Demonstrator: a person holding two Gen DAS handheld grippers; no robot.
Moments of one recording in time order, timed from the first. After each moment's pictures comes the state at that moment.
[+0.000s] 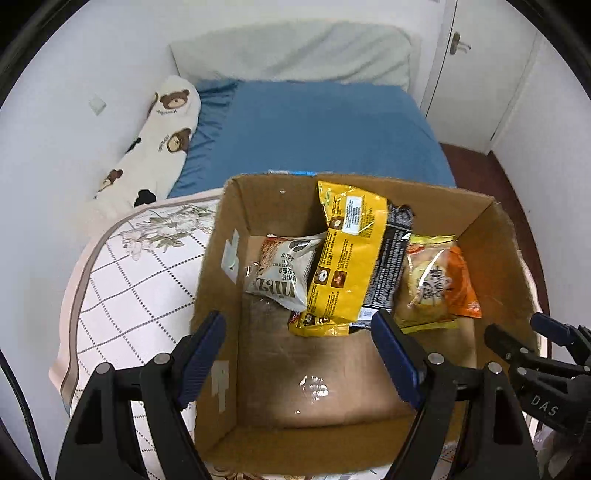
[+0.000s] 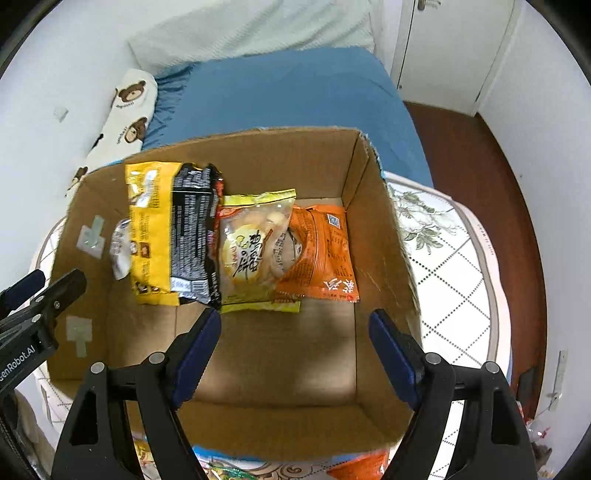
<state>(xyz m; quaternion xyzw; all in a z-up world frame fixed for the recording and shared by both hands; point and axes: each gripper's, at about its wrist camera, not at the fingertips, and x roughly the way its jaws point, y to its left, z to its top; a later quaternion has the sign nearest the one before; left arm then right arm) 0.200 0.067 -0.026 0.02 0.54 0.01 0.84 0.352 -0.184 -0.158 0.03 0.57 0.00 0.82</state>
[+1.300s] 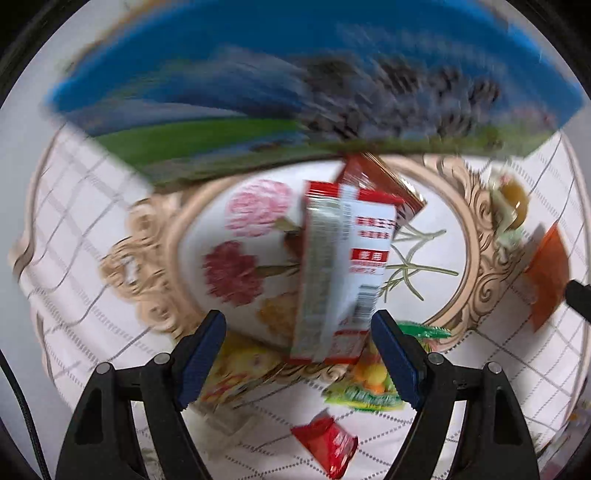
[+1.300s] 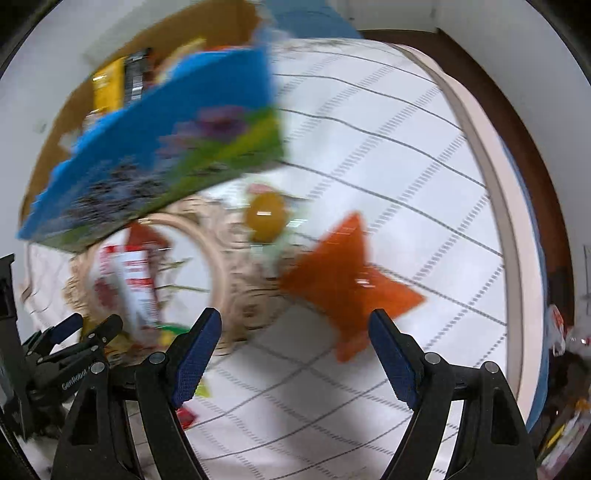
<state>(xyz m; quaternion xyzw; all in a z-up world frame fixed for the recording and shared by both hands) 0.050 0.031 -0.178 0.11 0.67 -0.01 0.73 0.153 -0.260 -0.250 0.15 0.63 -0.05 0.76</state>
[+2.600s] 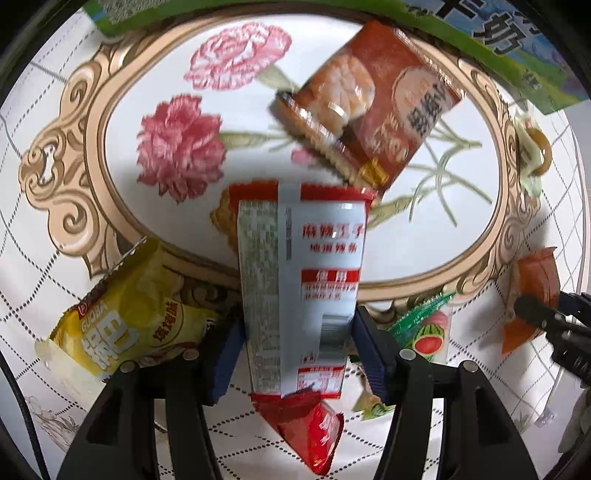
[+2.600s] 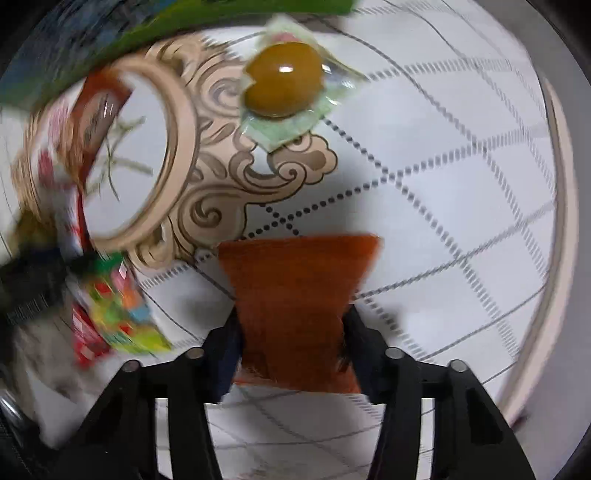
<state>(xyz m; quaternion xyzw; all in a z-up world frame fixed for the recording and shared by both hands) 0.007 0.050 -0.244 0.00 0.74 -0.04 0.67 0.125 -0.248 -0.327 0.06 0.74 0.03 0.67</state>
